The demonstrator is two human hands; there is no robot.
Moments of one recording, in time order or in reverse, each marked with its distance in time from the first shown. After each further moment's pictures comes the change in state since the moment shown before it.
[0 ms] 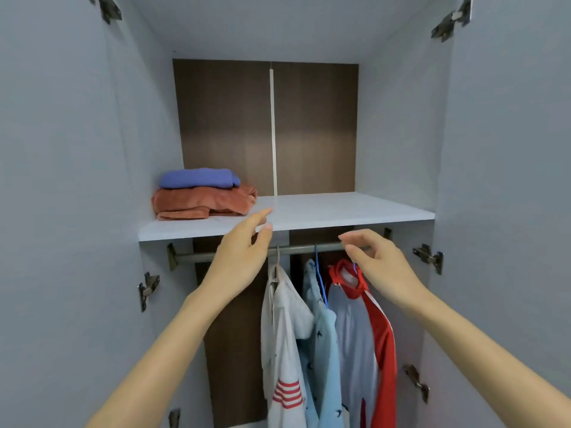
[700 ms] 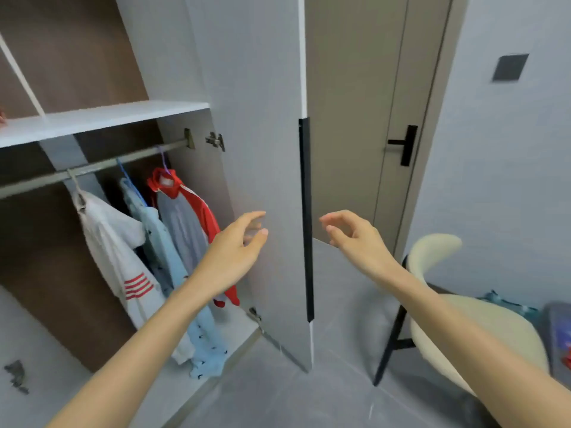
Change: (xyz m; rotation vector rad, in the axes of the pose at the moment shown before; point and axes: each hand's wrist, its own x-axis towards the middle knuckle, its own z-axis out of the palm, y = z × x) left_hand -0.263 0.147 0.134 -0.216 -0.696 0.140; right_hand -0.382 0.009 -0.160 -0.220 0.376 0.473
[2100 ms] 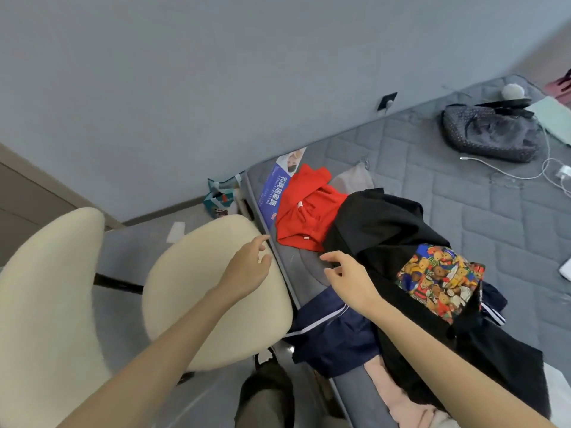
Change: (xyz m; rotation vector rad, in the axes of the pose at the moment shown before) left_hand 0.143 0.239 0.869 0.060 -1.246 0.320; right_hand -0.184 0.572 -0.446 -0.121 0.596 1.189
